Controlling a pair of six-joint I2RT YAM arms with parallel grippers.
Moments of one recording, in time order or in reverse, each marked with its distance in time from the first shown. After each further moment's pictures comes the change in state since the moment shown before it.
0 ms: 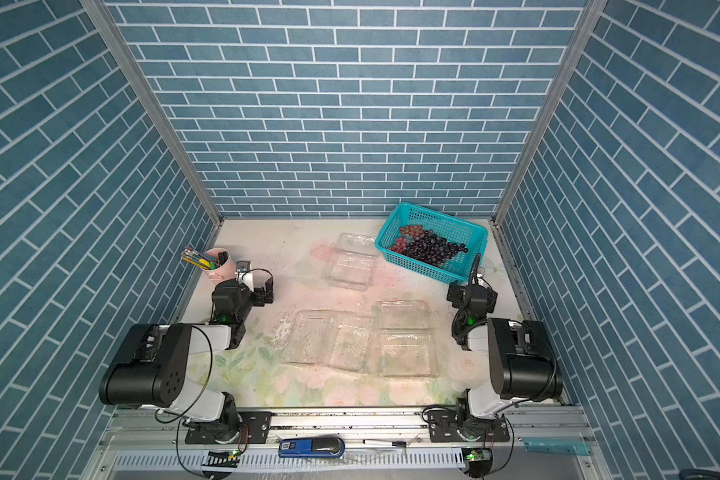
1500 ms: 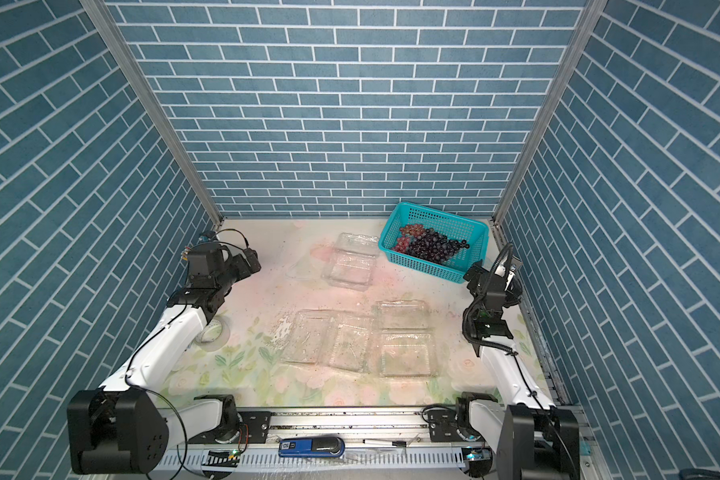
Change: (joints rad) left arm -0.005 -0.341 0.445 -0.988 -0.013 -0.515; right arm -0.001 -0.534 0.131 -0.516 0.137 0.319
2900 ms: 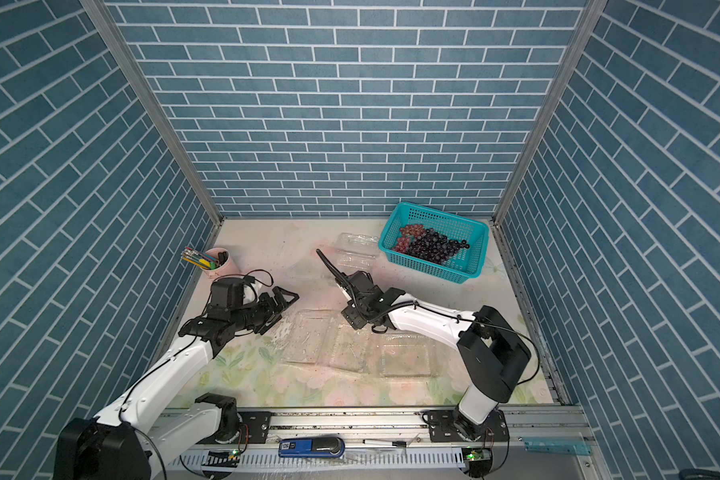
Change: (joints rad) left arm -0.143 -0.182 -0.264 -0.094 0.534 -0.446; right arm 0.940 0.661 0.599 -0.684 -0.230 -0.357
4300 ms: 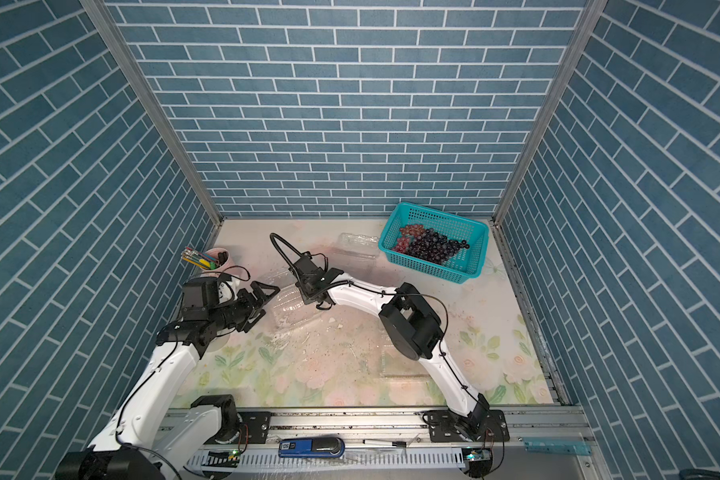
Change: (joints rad) left arm 0.188 -0.071 0.059 -0.116 0.086 0.035; right arm 0.065 0.646 0.804 -0.114 0.087 0.427
